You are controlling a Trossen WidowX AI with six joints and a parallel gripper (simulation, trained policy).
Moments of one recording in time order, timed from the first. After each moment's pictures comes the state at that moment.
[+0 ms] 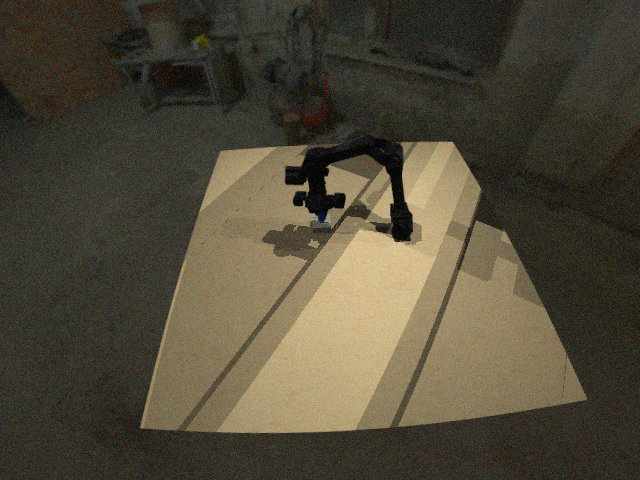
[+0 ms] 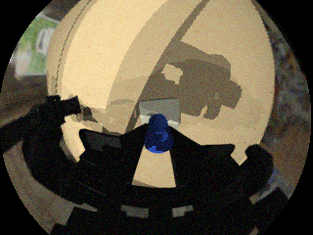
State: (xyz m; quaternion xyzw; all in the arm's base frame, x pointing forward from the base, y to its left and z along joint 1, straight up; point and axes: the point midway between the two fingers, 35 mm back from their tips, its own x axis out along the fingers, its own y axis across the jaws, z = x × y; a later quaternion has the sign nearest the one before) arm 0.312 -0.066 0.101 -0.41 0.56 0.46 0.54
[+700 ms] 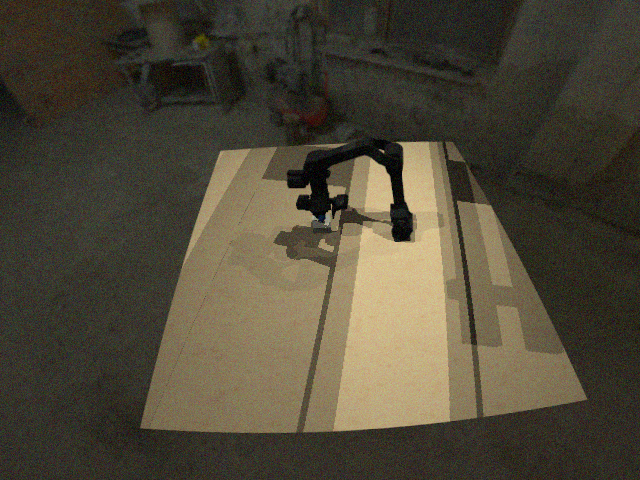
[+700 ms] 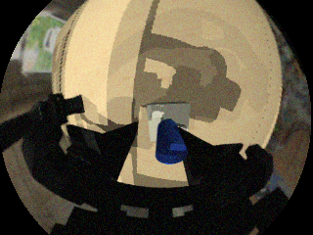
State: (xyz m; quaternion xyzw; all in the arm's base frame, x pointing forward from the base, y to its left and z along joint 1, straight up) arm 0.300 -0.061 0.094 -0.40 0.56 0.48 0.53
